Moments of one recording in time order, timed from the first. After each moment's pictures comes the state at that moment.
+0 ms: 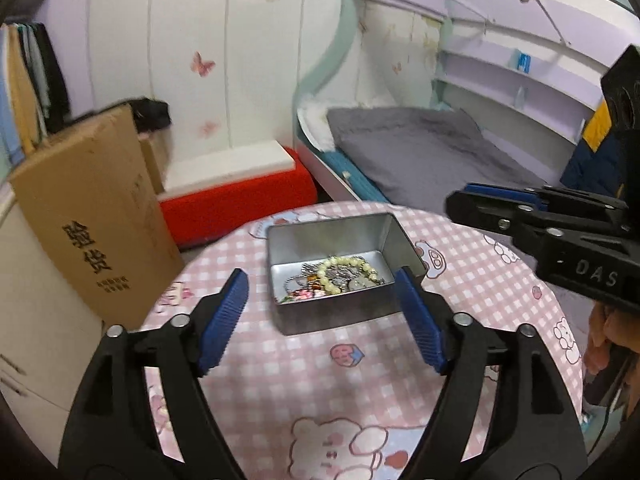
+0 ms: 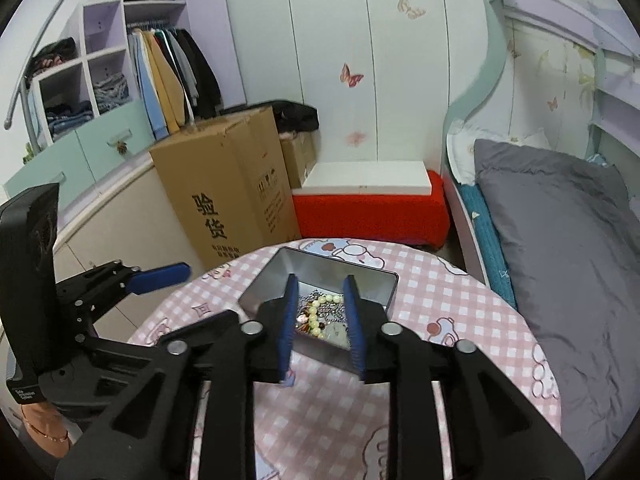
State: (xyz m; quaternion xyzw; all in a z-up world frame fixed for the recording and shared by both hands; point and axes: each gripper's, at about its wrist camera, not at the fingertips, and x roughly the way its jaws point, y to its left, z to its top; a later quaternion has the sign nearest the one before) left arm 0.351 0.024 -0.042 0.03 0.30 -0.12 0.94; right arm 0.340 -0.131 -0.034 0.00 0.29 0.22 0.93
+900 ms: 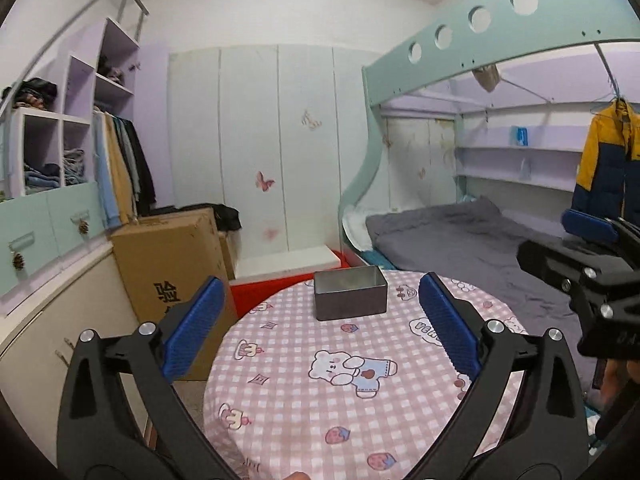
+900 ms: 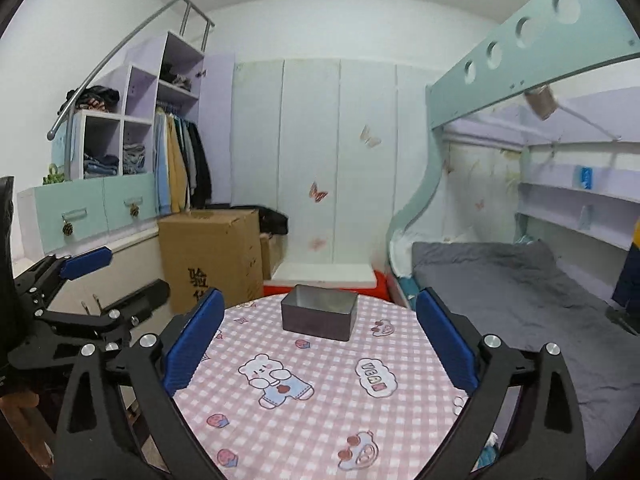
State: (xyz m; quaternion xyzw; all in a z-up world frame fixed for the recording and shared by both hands) left arm 0.060 0.020 0.025 0.05 0.09 -0.03 0.99; right arm 0.058 -0.142 -0.003 -0.02 0.08 0.12 0.99
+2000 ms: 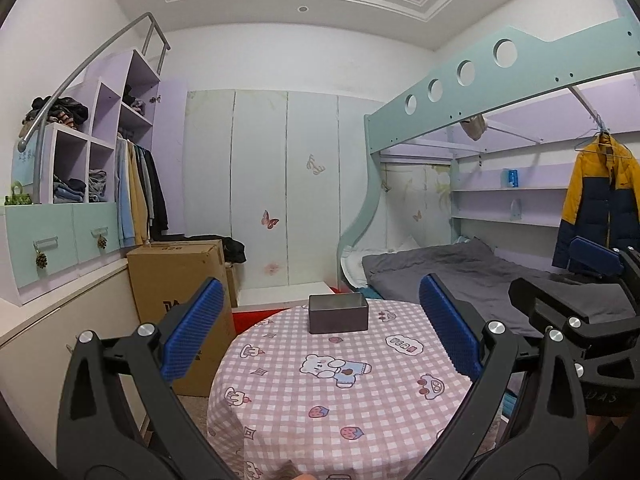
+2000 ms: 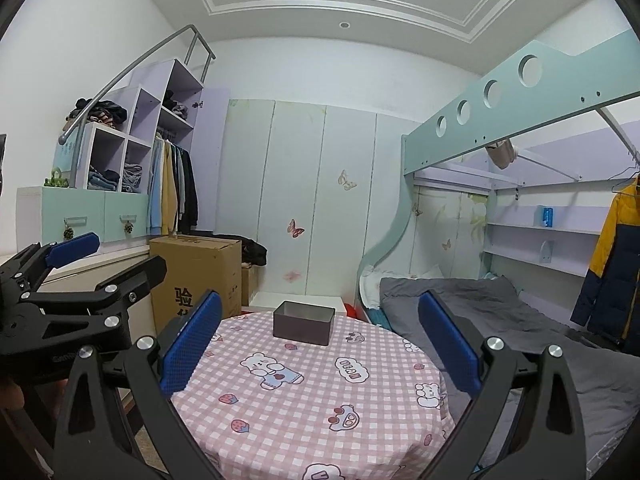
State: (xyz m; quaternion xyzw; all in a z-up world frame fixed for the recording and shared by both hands) left arm -0.051 0.013 0.035 0.03 0.01 -0.03 1.00; right arm -0.060 -0.143 -0.012 -0.05 0.00 0.08 1.00
